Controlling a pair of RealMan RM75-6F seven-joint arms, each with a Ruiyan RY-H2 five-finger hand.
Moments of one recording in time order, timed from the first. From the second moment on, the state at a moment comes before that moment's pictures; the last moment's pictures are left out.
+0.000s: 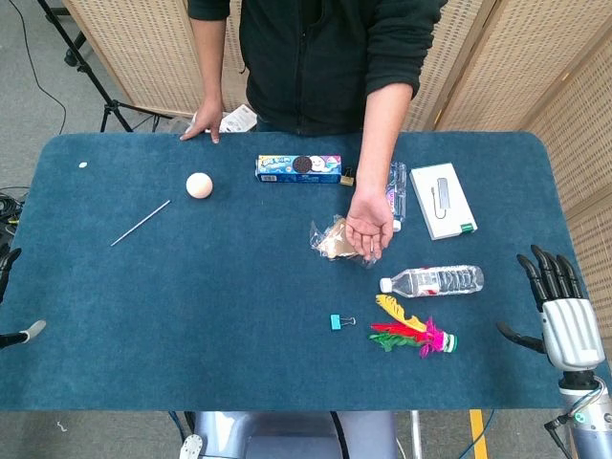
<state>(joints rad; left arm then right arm) -0.10 -1.02 -0.08 -1.67 1.40 1.45 -0.04 0.15 -1.18 0.08 -1.52 -1.56 1.58 0.09</state>
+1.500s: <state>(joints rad) -0.11 -1.00 -0.09 -1.67 1.37 1.40 -0.08 0.43 -1.61 0.09 -1.55 -1.45 1.08 -0.41</state>
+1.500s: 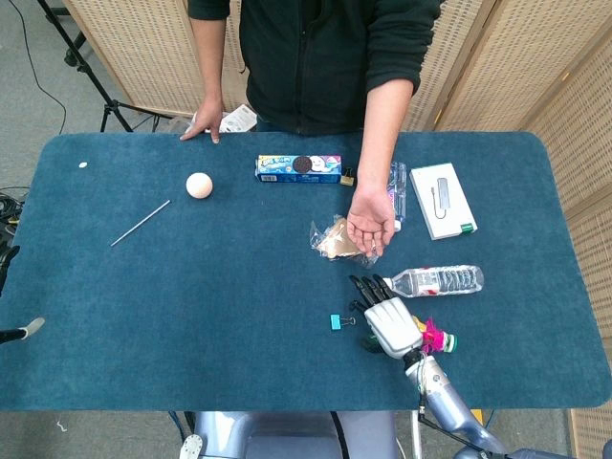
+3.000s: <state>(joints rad) -0.13 -1.00 -0.10 -1.66 1.34 1.36 -0.08 0.57 -1.75 0.12 -1.45 -1.25 0.99 -0.54</state>
